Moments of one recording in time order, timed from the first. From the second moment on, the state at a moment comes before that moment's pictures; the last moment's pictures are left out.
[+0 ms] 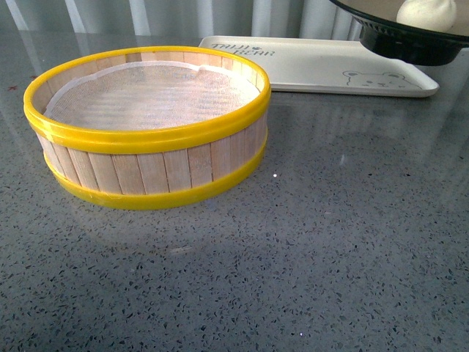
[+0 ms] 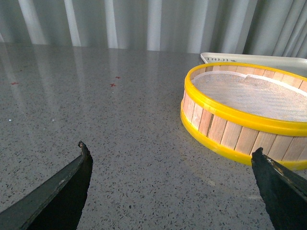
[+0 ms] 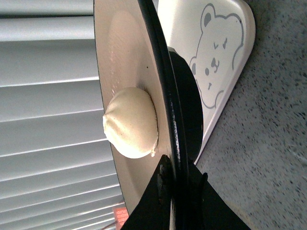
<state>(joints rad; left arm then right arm) 0.00 0.00 0.03 0.00 0.00 0.00 -0.10 1.63 0.83 0.59 -0.41 1.47</state>
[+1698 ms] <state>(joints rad) 0.00 0.00 0.03 0.00 0.00 0.00 -0.05 2.06 1.38 0.30 -0.39 1.39</state>
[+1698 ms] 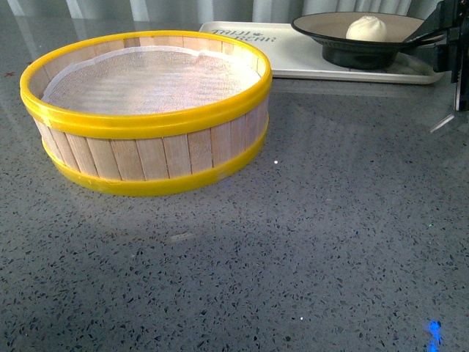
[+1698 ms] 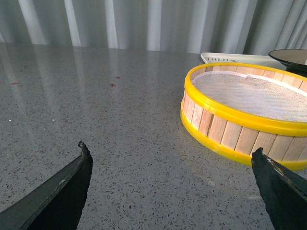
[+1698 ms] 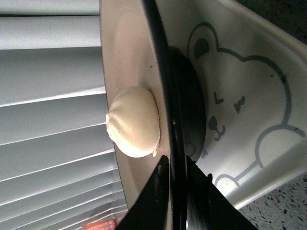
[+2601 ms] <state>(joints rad) 0.00 0.00 0.03 0.00 0.00 0.00 -0.12 1.51 0.80 0.41 -0.08 1.03</state>
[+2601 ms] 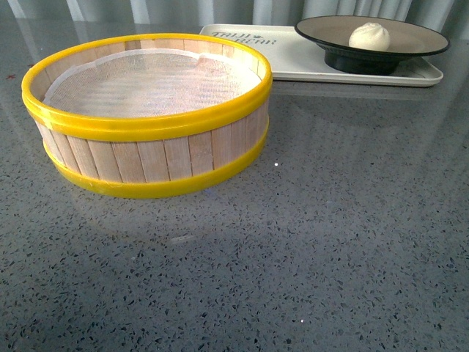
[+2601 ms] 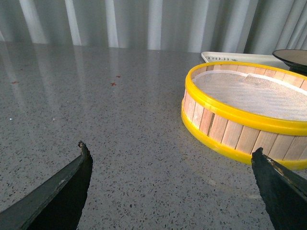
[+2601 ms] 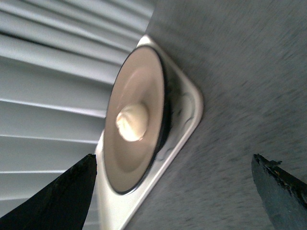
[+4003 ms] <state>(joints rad) 0.00 0.00 0.03 0.00 0.00 0.00 0.00 0.27 0.00 0.27 -0.01 -0.01</state>
